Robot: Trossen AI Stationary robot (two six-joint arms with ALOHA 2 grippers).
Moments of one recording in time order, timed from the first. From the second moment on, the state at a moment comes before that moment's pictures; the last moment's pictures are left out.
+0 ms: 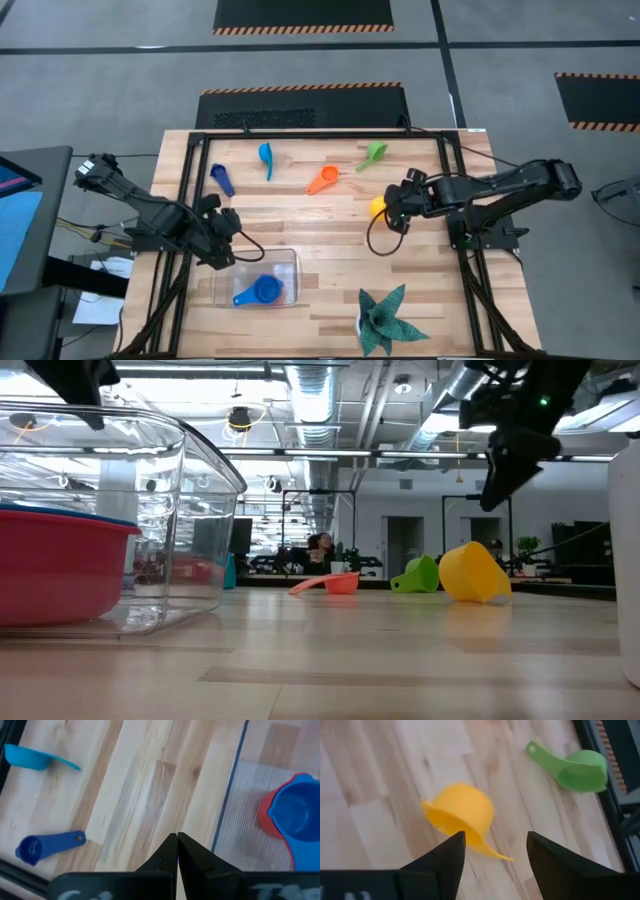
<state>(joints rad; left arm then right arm) -0.55 1.15 1.10 -1.31 -0.43 -0.81 0.08 1.20 0.86 -0.87 0.49 0.30</state>
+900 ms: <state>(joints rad) -0.55 1.15 1.08 -1.22 -0.45 -0.77 0.03 1.26 0.74 -0.68 0.37 -0.04</state>
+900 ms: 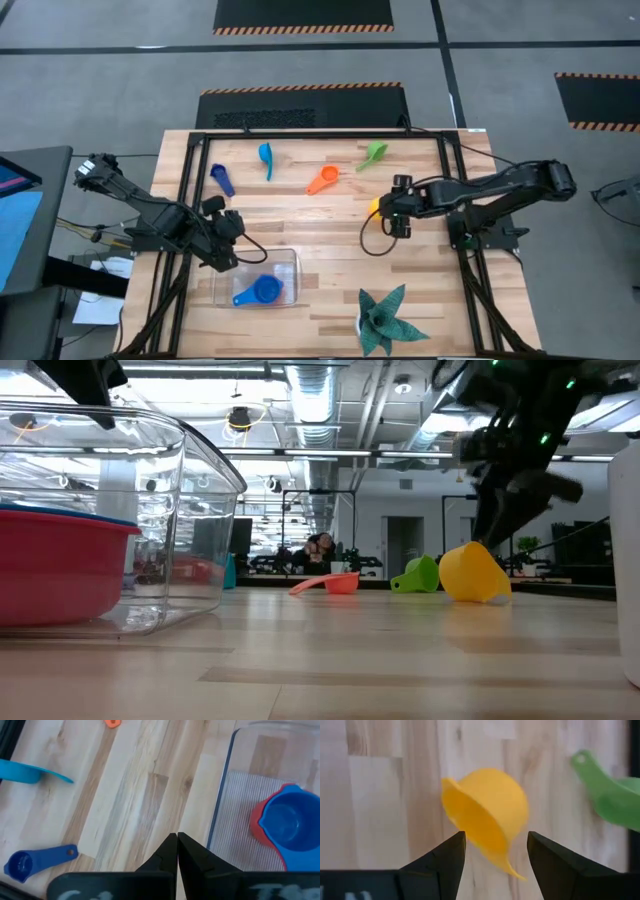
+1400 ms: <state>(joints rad) -0.55 1.15 1.08 -1.18 -0.46 -0.78 -0.07 1.53 0.74 -0.52 0.39 -0.10</state>
